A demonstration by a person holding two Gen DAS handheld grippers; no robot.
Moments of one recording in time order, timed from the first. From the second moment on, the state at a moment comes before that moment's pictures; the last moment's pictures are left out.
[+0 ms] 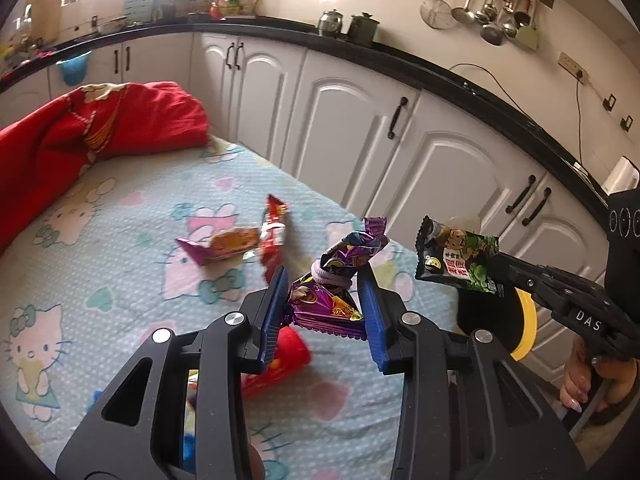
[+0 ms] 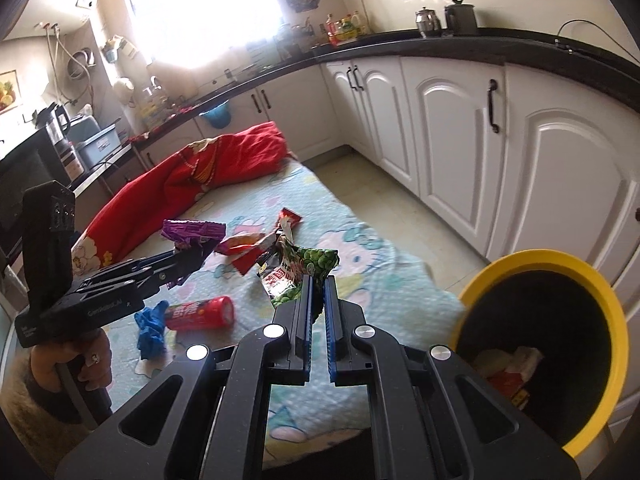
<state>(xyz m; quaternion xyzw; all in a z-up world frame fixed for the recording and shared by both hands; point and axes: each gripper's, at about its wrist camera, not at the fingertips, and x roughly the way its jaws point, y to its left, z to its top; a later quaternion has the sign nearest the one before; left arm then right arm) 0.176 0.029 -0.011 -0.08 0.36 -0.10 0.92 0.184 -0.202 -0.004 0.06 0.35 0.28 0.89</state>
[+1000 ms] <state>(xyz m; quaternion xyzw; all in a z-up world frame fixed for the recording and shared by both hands) 0.183 -0.065 -0.011 -0.04 0.36 -0.16 0.92 0.171 -0.303 0.002 0.09 0.33 0.20 0.92</state>
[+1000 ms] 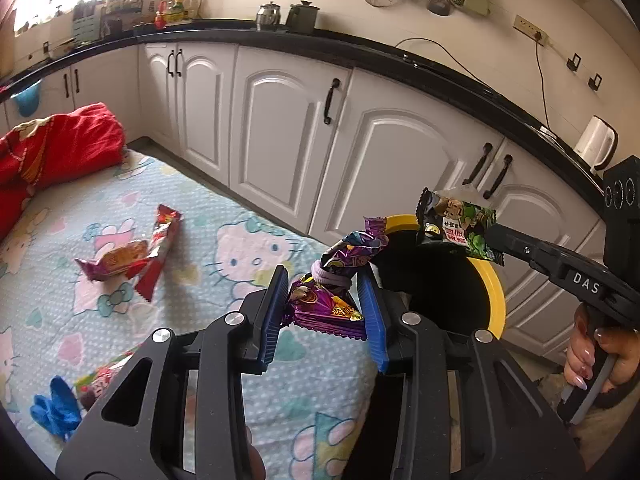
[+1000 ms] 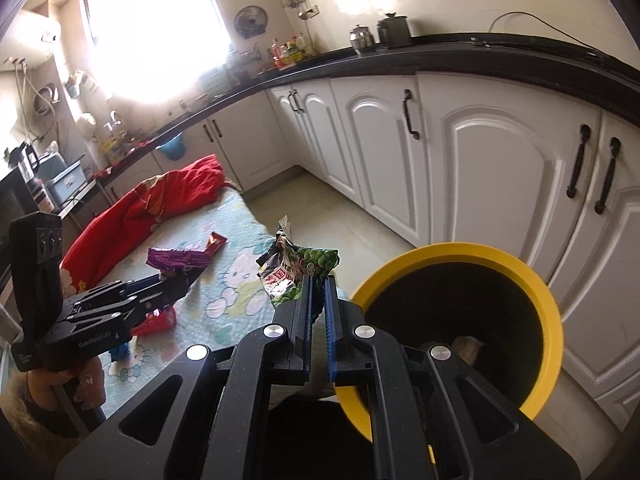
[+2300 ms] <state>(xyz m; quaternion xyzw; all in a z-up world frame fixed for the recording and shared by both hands) 0.204 -0.196 -0.052 0.01 0.40 -0.24 0.88 0.180 -0.406 -0.060 0.11 0.36 0.06 0.92</state>
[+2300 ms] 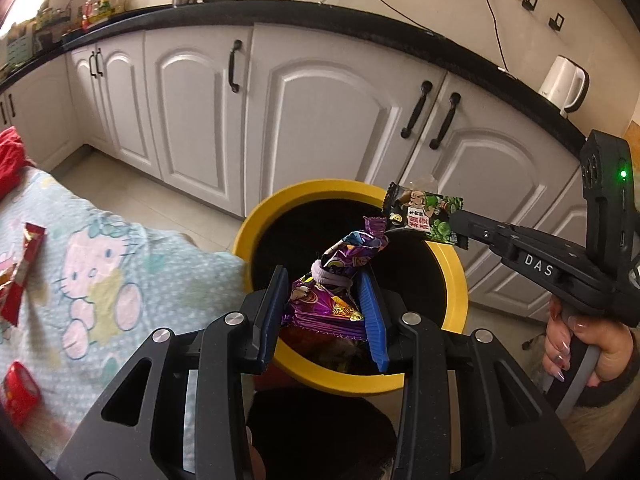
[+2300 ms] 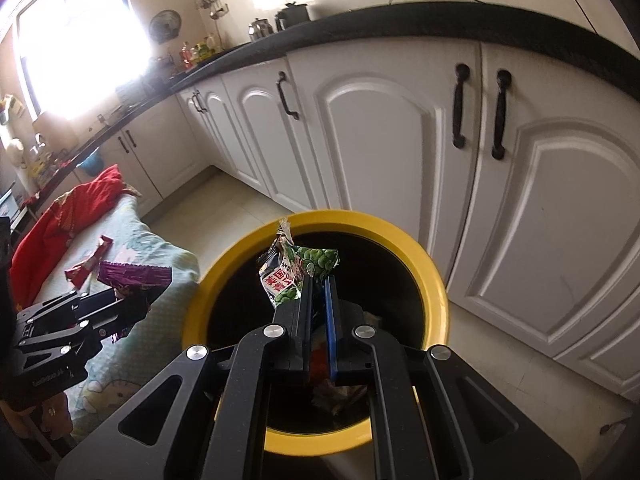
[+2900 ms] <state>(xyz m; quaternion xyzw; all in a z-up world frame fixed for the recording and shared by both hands) 0.216 -0.227 -0.083 0.03 0.43 -0.26 0.86 0.190 -0.424 -0.089 0.14 0.41 0.05 0.90</state>
